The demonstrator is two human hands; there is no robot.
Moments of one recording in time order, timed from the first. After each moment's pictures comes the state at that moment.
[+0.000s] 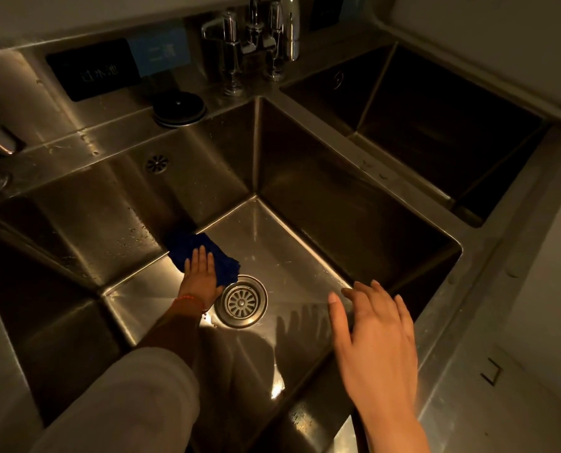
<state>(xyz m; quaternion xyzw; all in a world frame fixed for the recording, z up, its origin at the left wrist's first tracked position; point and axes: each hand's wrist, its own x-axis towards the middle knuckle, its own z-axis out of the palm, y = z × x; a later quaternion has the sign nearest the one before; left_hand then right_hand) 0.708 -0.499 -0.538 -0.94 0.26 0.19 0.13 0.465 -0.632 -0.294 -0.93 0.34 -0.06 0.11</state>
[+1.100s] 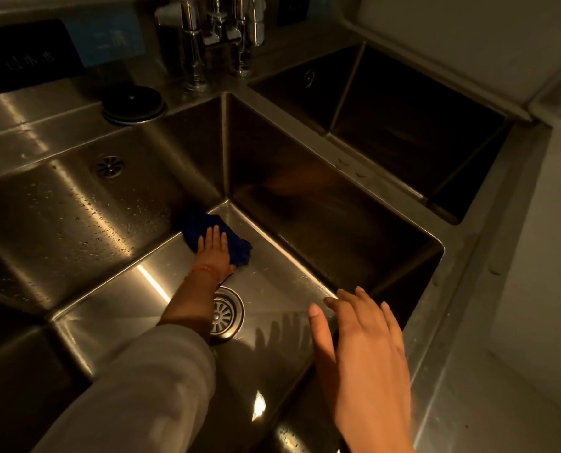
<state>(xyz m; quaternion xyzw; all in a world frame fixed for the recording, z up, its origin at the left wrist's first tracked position) 0.742 -0.602 -0.528 -0.92 0.31 0.21 0.09 0.470 -0.636 -0.292 -0.93 0.34 -0.04 0.10</state>
